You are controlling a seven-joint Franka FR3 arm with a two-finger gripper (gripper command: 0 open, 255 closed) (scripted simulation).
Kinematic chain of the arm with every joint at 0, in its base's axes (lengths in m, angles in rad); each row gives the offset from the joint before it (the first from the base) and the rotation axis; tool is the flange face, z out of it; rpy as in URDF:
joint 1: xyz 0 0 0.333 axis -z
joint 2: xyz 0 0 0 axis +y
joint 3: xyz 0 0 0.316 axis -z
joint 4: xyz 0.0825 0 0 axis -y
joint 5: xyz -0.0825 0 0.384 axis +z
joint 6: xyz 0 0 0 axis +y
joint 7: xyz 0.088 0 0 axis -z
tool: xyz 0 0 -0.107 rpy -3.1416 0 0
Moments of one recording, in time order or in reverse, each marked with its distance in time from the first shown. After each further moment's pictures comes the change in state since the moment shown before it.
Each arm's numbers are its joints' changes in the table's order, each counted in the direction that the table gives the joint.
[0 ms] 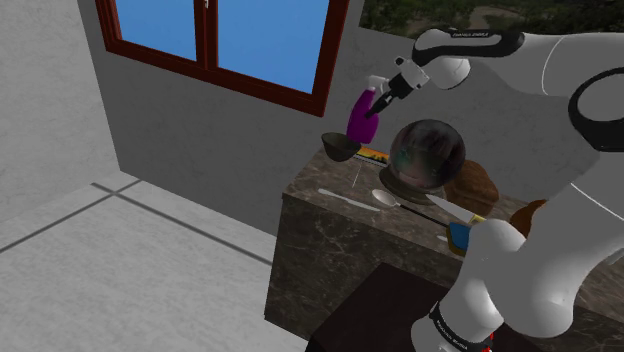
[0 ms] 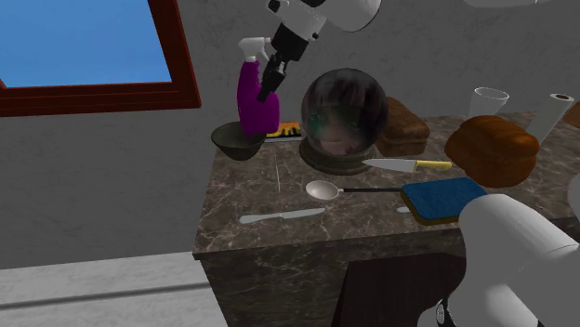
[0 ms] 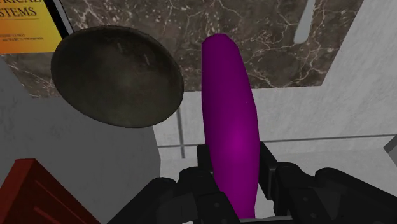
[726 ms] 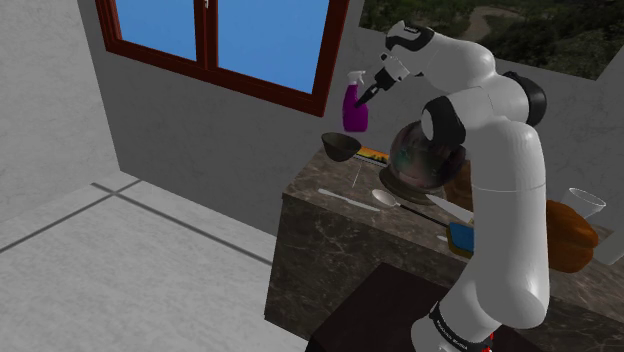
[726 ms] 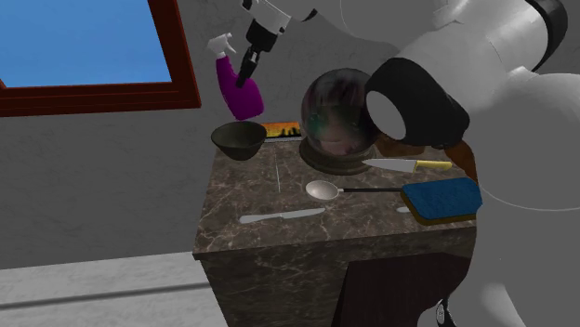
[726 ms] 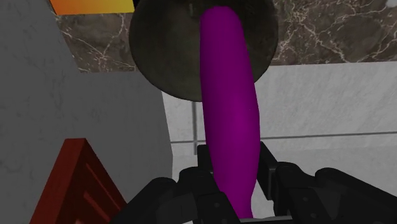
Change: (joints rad) arm 0.406 0.758 0.024 0.619 0.696 0.380 -0.300
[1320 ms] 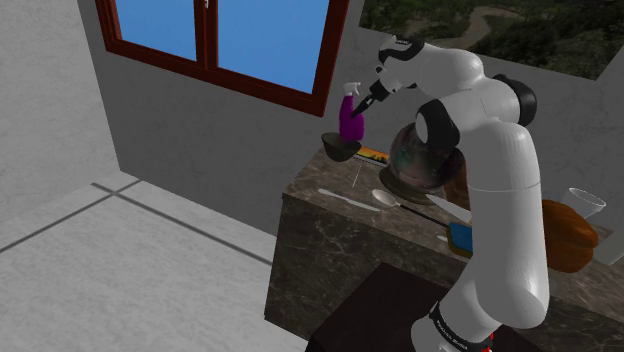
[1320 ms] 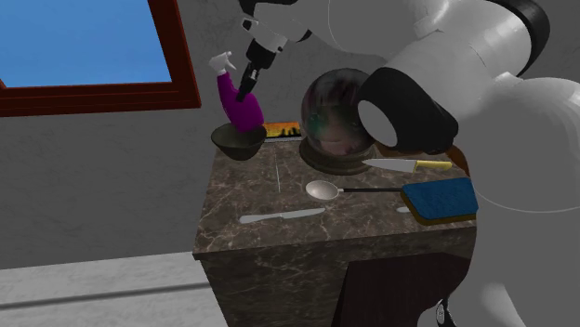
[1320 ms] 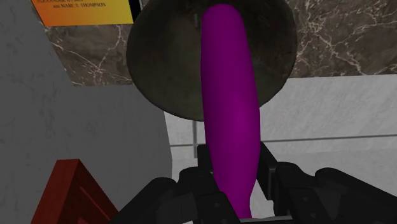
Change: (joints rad) arm 0.000 0.035 -0.024 -0.067 0.038 -0.067 -0.057
